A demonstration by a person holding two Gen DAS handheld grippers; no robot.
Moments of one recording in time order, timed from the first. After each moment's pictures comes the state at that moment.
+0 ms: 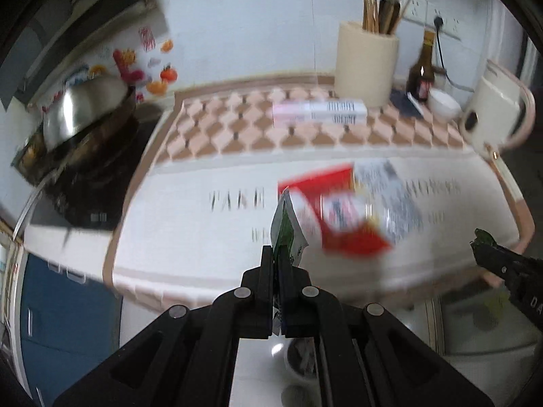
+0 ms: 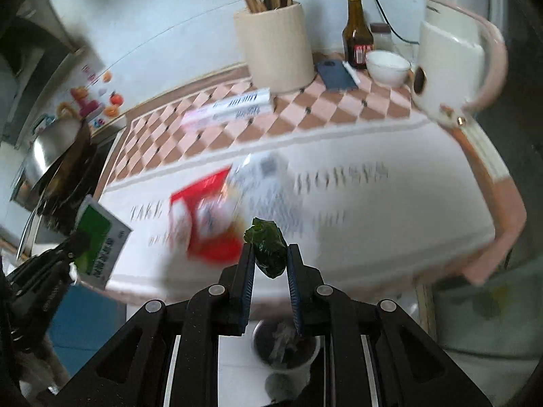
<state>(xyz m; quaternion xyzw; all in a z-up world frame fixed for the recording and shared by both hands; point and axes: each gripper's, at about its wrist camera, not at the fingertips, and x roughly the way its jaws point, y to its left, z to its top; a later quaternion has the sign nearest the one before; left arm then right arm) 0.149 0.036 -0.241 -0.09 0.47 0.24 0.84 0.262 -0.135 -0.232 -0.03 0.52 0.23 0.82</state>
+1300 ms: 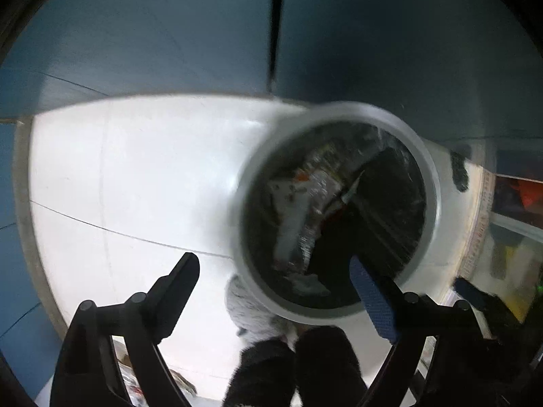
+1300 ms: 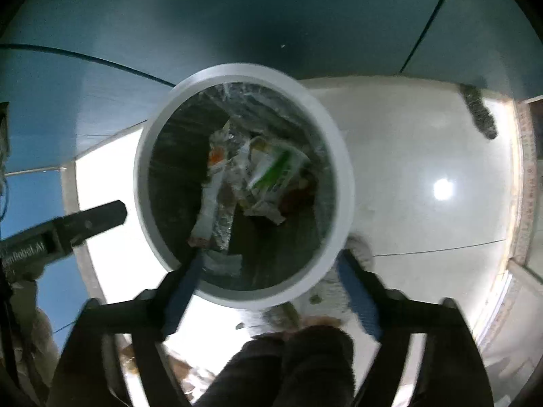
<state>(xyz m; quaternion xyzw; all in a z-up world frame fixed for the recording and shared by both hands) 0.094 0.007 -0.803 -0.26 0.72 0.20 0.62 0.147 -0.201 -0.845 -0.08 0.76 0.23 0.60</state>
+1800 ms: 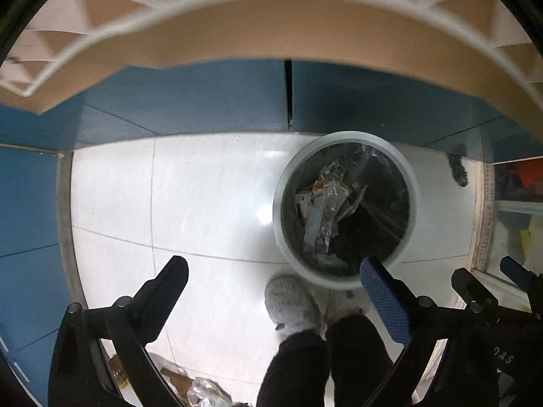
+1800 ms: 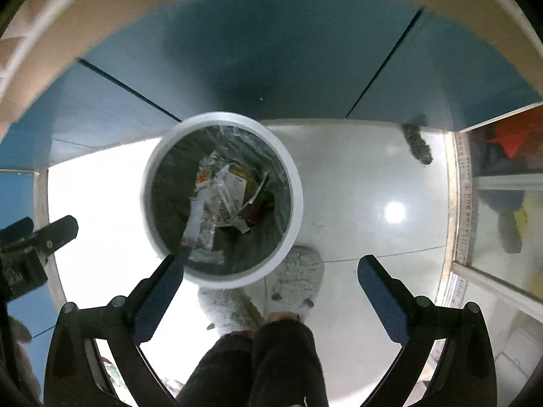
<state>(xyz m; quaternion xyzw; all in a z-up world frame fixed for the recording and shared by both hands) 0.066 -0.002 -0.679 -0.19 0.70 0.22 0.66 0.145 -0.195 -0.730 -0.15 0.71 0.18 0.66</state>
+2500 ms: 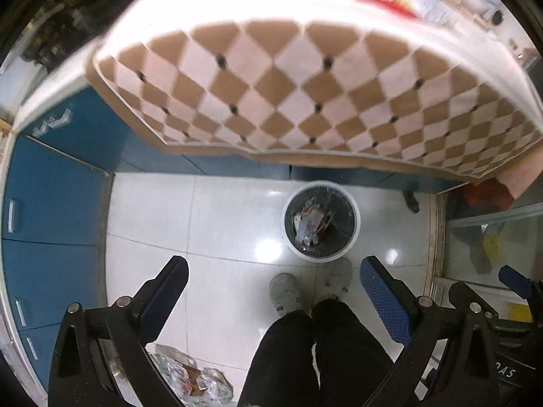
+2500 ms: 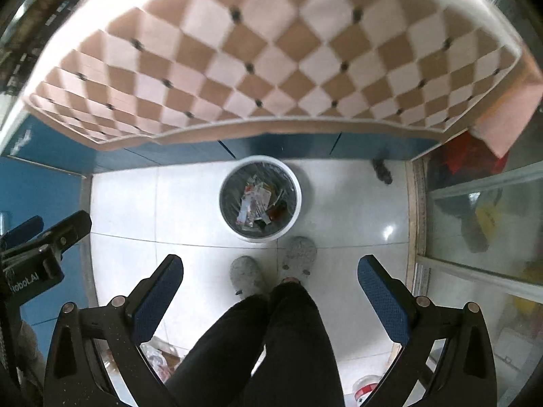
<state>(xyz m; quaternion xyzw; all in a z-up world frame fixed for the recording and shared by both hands) 0.016 -0.031 -0.378 -0.17 0.62 0.25 0.73 0.087 -0.203 -0.389 -0.14 0.66 0.20 0.71</state>
